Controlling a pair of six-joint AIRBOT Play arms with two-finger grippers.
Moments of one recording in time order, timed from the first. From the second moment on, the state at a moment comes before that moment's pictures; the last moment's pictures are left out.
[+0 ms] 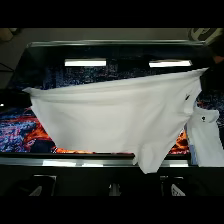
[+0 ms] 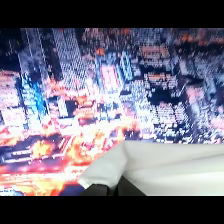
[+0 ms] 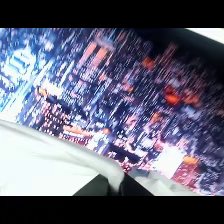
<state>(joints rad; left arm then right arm) -0.23 -0.78 1.13 1.76 -1.14 -1.78 -0.05 -1.10 1.64 -1.52 1.40 1.09</state>
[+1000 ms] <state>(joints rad) 0.02 -1.27 0.95 1.49 -1.31 -1.63 -0.20 -1.60 1.58 -1.38 1.48 0.97</state>
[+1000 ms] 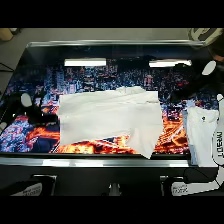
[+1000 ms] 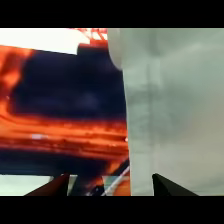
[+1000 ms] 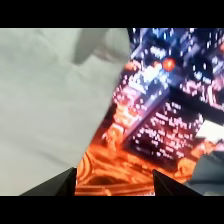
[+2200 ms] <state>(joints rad) 0.12 -1.15 0.56 1.07 -1.03 -1.44 -0.25 -1.61 1.20 -1.28 1.44 0.91</state>
